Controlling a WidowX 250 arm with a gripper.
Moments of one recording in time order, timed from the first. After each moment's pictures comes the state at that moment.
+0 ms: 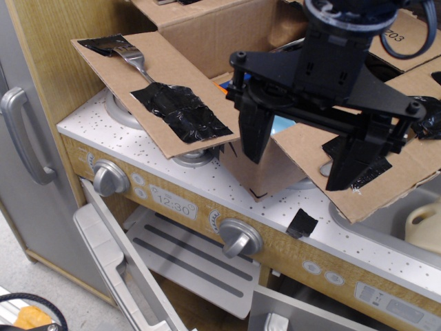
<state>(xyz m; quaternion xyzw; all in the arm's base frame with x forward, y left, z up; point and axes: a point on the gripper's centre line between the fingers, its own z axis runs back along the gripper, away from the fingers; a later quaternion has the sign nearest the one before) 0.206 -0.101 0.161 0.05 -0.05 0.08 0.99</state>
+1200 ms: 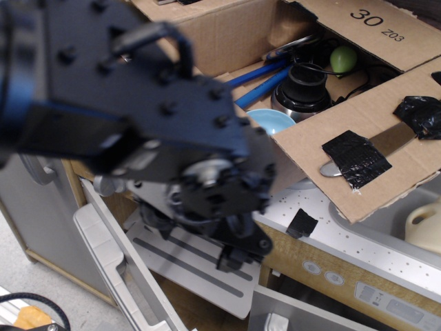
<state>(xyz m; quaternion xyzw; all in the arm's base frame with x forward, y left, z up) 0.171 -0.043 0.074 0.09 -0.18 0.04 0.98</state>
